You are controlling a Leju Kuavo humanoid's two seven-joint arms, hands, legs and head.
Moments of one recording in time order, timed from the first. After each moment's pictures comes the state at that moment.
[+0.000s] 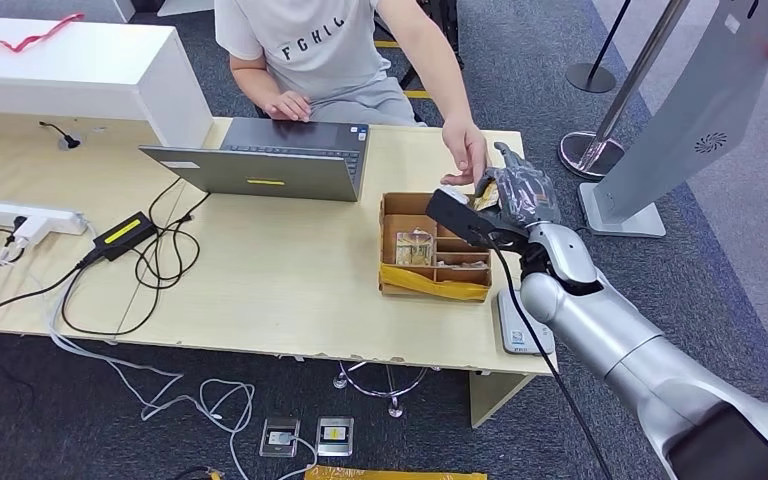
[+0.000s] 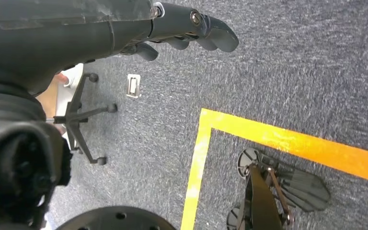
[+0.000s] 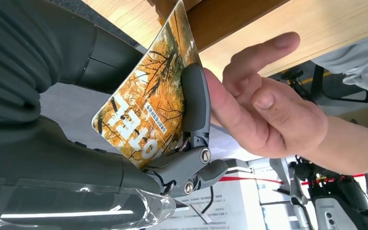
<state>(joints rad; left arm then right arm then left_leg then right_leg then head) -0.15 0.09 -1.04 -0.23 1.17 0.43 -0.08 -0.99 -0.18 1.00 -0.83 0.42 -0.22 0.24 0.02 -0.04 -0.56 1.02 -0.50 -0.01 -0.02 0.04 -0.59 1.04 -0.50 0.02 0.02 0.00</state>
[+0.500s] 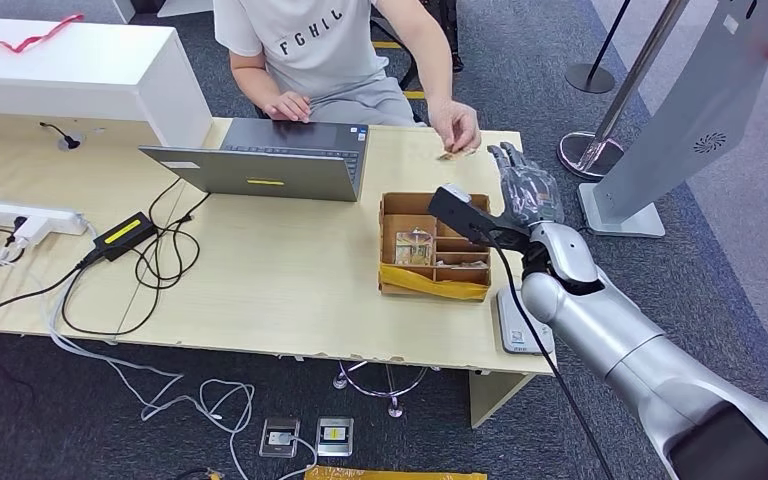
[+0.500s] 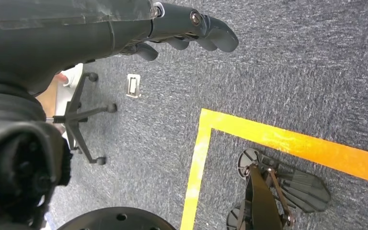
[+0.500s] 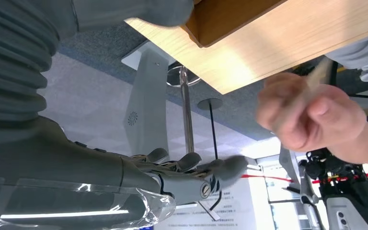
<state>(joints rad) -0.15 0.09 -1.04 -0.23 1.17 0.44 -0.09 -0.99 -0.19 1.00 -0.83 0.44 -0.22 0.28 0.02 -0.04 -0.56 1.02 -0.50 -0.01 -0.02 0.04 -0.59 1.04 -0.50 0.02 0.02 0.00</state>
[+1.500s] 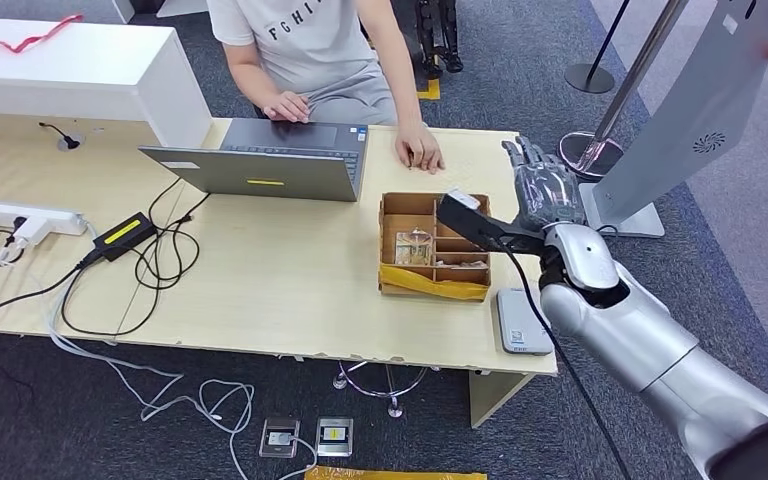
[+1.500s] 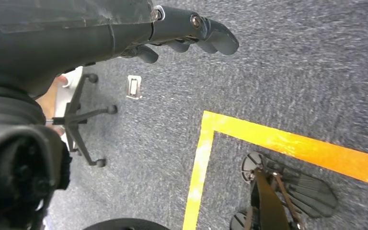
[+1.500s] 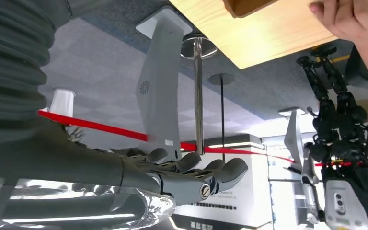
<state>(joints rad) -0.11 0.09 -1.04 -0.23 1.19 0.42 -0.13 -0.96 -0.32 1.00 -1.11 0.59 -0.10 0.45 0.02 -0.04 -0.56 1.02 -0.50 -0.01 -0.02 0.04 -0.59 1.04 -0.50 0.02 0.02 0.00</state>
